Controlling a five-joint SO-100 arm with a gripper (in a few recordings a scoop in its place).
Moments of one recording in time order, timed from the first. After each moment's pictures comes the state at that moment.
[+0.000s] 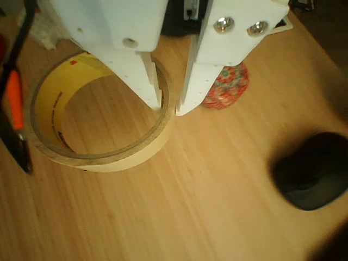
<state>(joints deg) -21.0 105.2 107.3 75.1 -48.6</state>
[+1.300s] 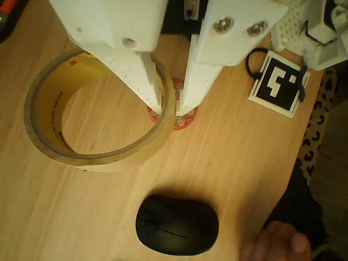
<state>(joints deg) -42.2 115.1 113.0 62.8 -70.0</state>
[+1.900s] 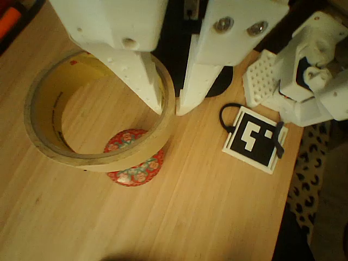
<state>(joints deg) -57.5 114.6 111.4 73.9 -58.4</state>
